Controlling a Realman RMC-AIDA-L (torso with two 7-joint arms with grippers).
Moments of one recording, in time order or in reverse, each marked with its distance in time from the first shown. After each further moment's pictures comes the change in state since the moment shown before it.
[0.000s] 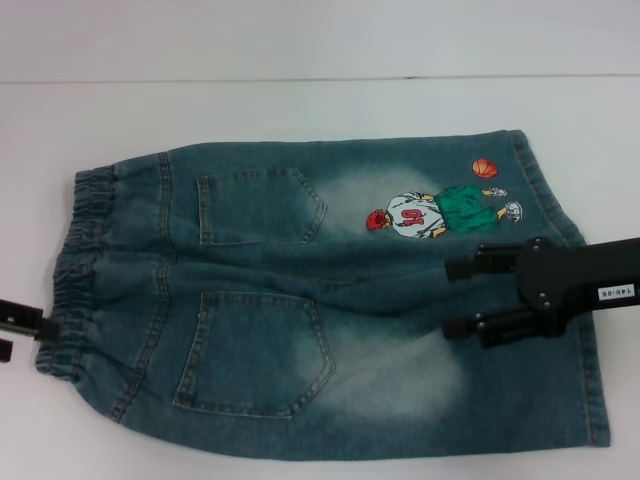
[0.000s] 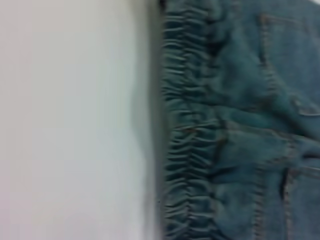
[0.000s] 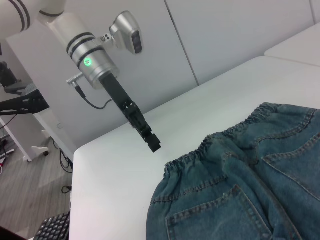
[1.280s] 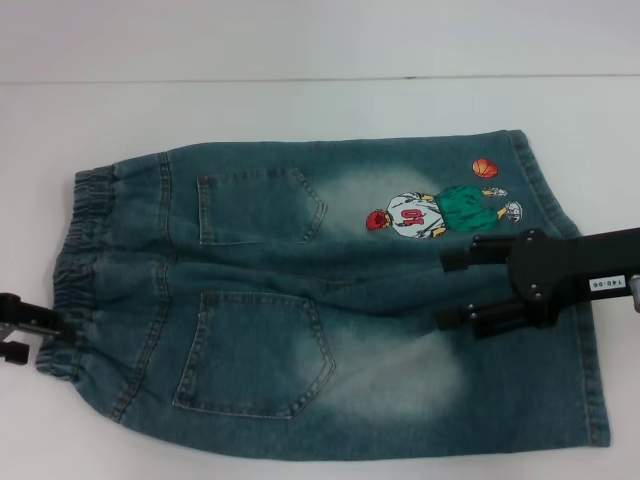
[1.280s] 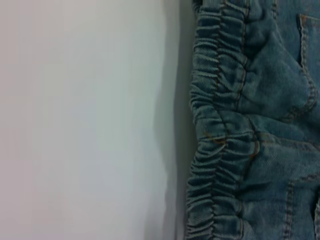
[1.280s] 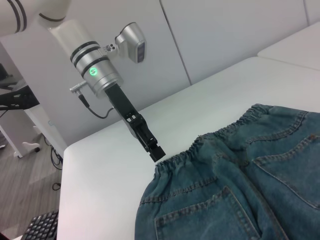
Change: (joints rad) left arm -0.019 -0.003 0.033 -0.119 0.017 -0.144 -0.032; right arm 0.013 0.001 -0.009 0.000 -0.001 0.030 -0.003
